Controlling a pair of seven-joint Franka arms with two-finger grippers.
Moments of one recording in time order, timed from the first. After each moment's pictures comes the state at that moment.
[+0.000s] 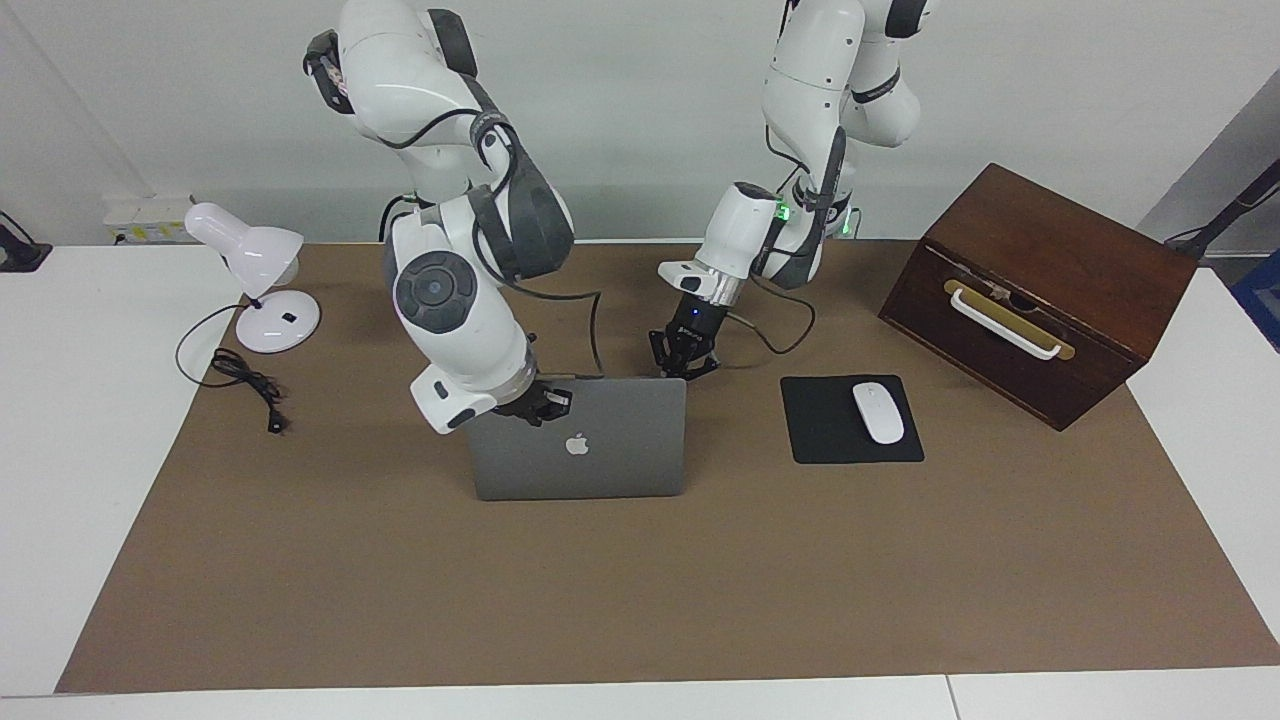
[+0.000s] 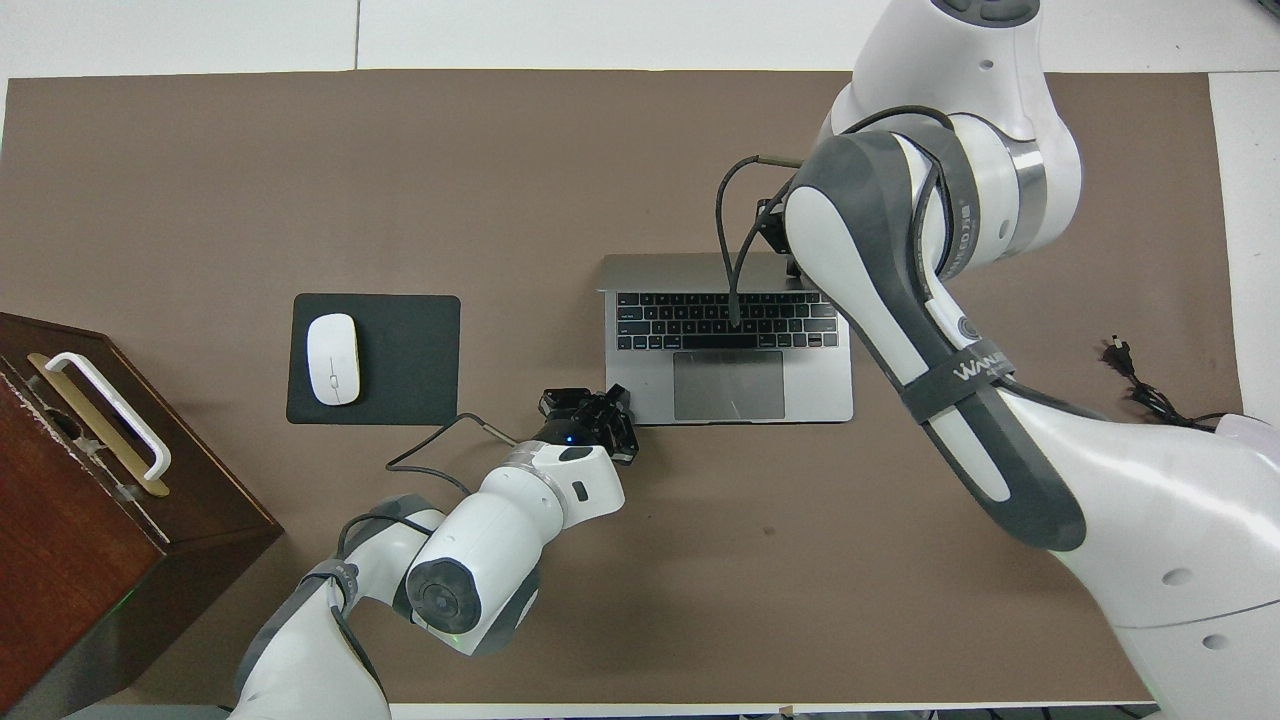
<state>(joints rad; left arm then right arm) -0.66 0.28 -0.08 -2.48 -0.12 3.48 0.04 0.24 0.58 0.07 -1.21 0.13 1.61 0.50</state>
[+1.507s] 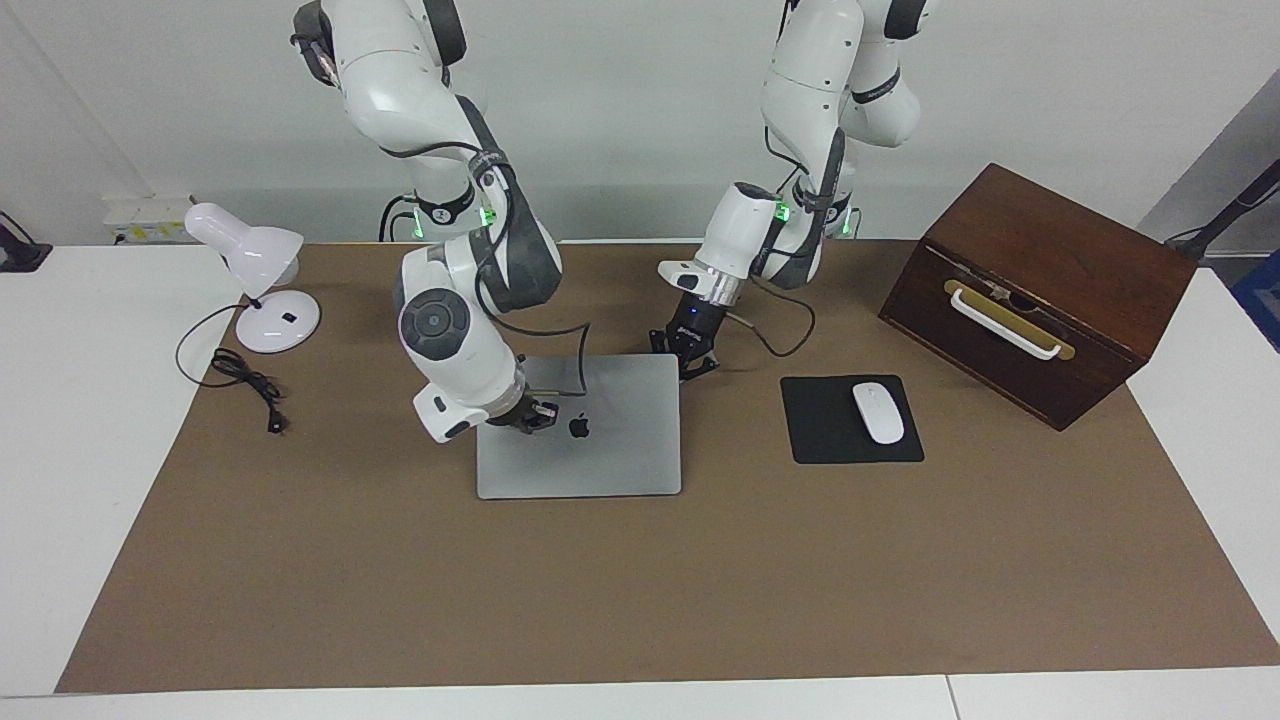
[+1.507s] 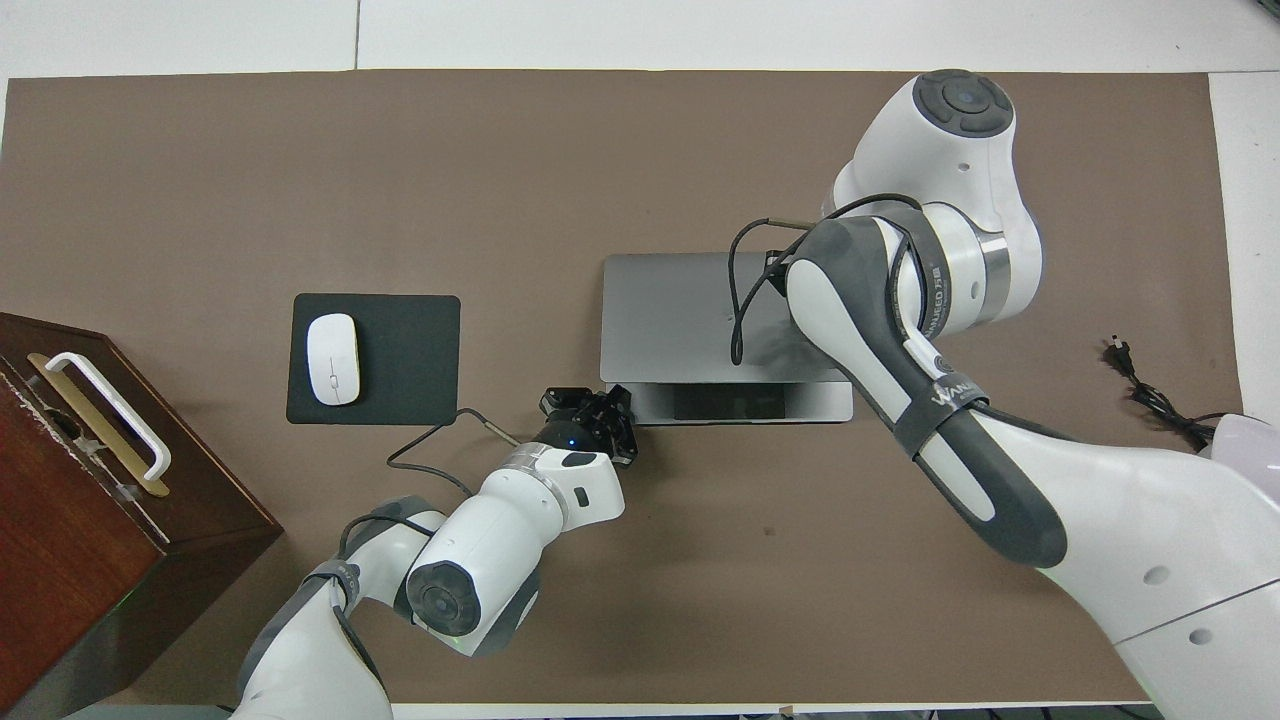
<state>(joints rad) -0.66 0.29 -0.08 -2.48 -0.12 3.50 0.11 0.22 0.49 0.08 -1.57 0.13 1.91 0.46</state>
